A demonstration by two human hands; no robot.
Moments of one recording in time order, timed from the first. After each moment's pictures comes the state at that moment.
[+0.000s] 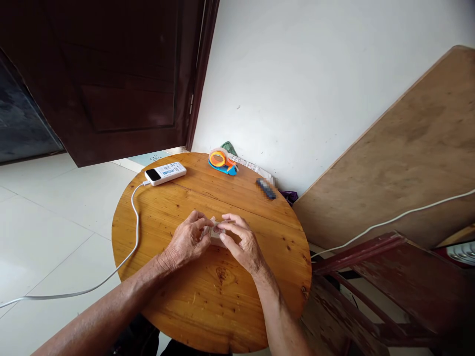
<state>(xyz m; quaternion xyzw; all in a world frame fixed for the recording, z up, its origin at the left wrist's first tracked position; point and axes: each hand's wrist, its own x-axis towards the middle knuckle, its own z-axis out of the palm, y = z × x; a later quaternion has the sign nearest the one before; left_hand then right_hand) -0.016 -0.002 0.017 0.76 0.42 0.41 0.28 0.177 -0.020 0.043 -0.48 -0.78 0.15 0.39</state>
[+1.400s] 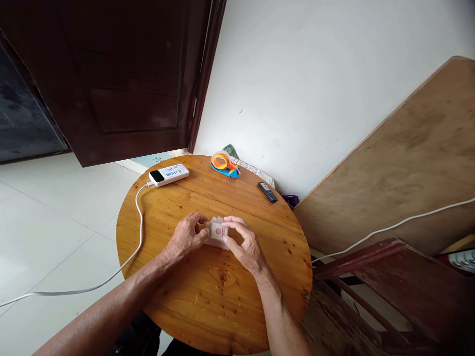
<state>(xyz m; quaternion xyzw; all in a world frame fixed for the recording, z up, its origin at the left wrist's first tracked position) -0.017 0.008 0.020 0.66 0.53 0.37 0.38 0.180 -0.017 0.041 -0.48 -0.75 0.20 0.40</state>
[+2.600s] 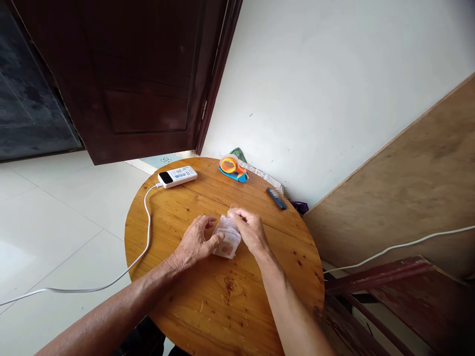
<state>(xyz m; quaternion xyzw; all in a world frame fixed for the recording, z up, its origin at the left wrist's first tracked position) -0.015 0.005 0.018 0.64 0.49 0.42 0.42 0.162 0.041 0.055 -0.57 -0.65 0.29 0.41</state>
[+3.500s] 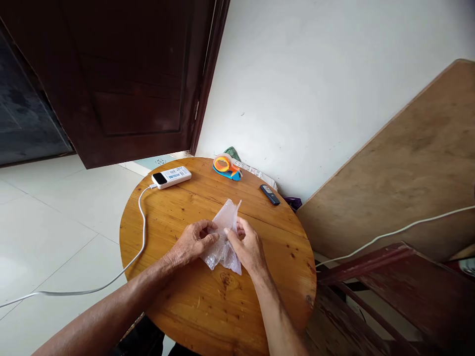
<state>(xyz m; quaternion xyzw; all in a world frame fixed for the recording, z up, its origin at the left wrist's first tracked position) -0.012 0.003 0.023 0.60 0.41 0.39 0.56 0.169 -0.012 0.040 -0.66 -0.63 0.19 0.38</state>
